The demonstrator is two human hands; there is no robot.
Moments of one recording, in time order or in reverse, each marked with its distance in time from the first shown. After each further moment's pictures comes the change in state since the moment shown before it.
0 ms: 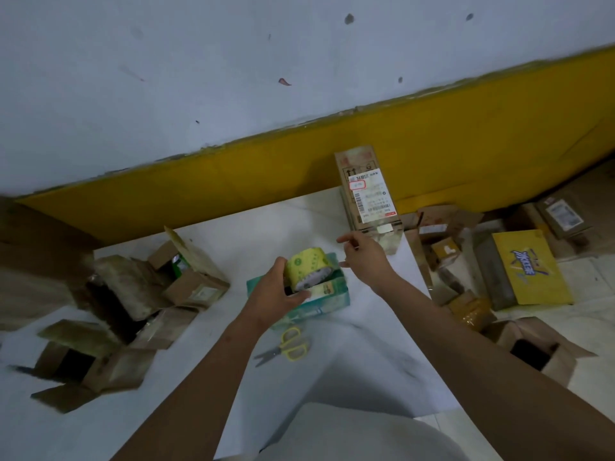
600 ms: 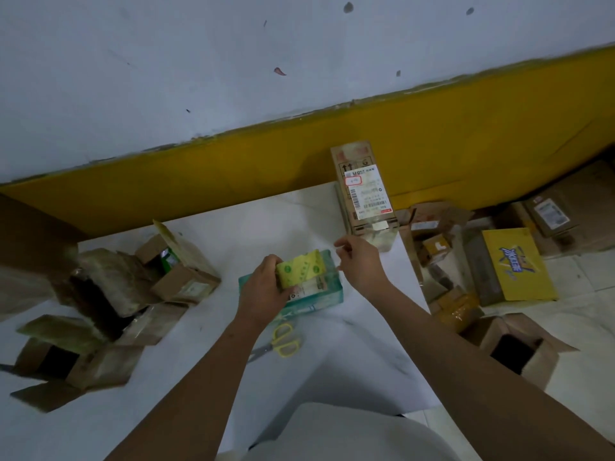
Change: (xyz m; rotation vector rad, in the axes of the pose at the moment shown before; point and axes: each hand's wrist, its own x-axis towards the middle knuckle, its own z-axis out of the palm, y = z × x) left_hand 0.009 -0.020 0.017 0.133 0.184 0.000; right_hand 0.003 0.022 0.013 -0.181 0.087 -0.062
